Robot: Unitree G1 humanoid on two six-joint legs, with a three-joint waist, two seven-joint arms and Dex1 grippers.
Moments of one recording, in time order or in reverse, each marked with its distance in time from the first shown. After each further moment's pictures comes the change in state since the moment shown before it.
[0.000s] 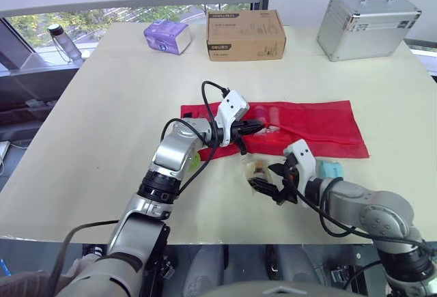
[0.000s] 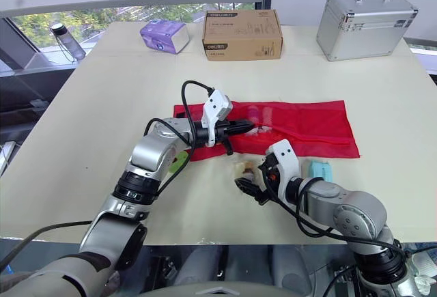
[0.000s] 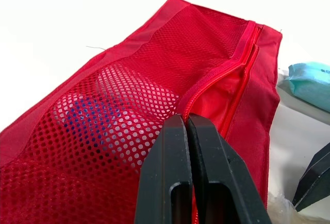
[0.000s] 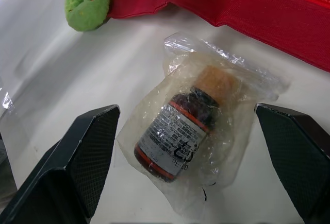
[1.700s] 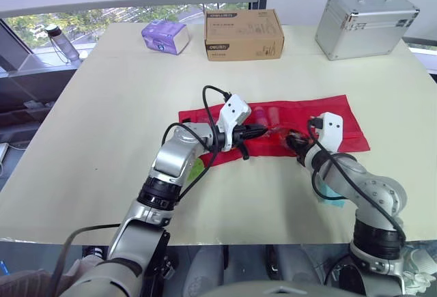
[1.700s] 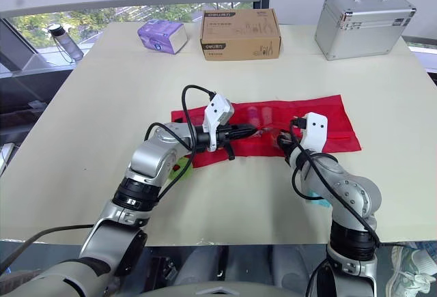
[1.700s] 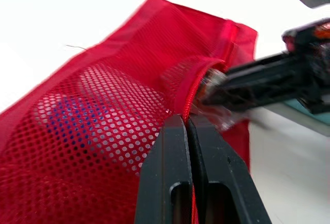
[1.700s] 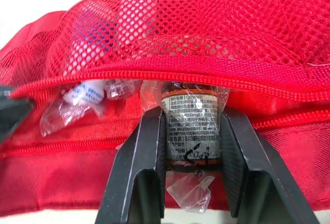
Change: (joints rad) left arm 0.051 0.008 -0.013 -0.078 -0.019 0.029 -0.009; right arm -0.156 0.336 -0.342 0.157 -0.129 0.060 -0.426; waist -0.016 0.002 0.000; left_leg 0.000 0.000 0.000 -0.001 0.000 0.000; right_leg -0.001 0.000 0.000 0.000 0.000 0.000
